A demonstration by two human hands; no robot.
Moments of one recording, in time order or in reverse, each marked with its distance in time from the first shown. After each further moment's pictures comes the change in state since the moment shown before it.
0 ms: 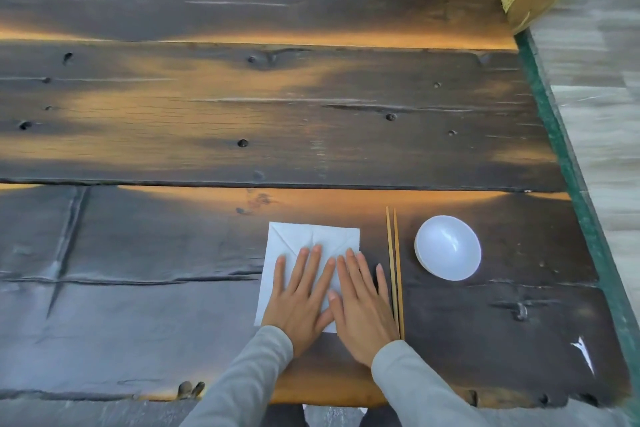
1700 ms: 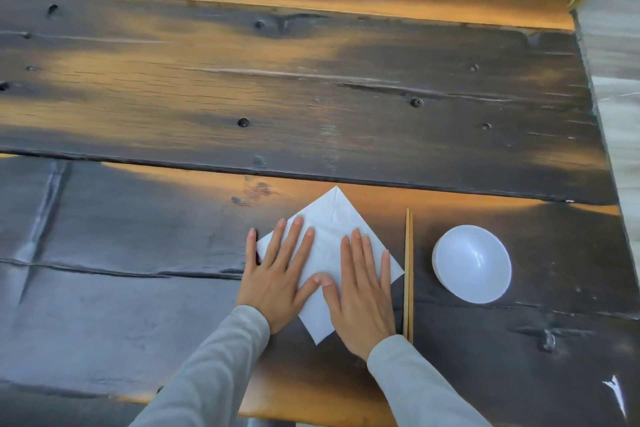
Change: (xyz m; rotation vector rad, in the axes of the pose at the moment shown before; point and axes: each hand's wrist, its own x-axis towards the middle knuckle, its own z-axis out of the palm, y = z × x) left_hand 0.029 -0.045 0.005 -0.029 0.021 -0.126; right_hand 0.043 0.006 0.020 0.047 0.162 0.014
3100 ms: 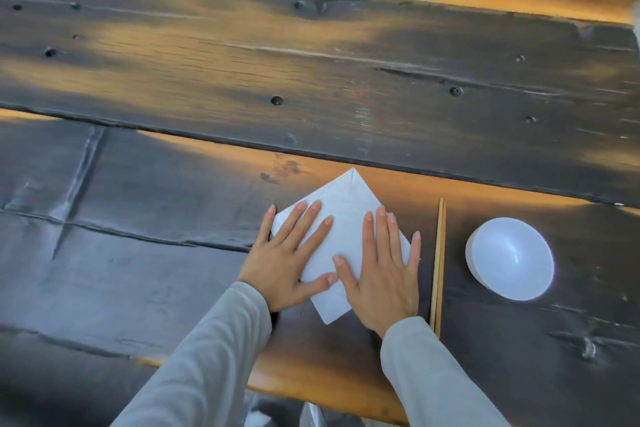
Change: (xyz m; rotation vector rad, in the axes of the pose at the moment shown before) left_hand -0.013 -0.031 0.014 -0.034 0.177 0.105; right_hand 0.014 -0.002 0.013 -0.170 0.029 -0.004
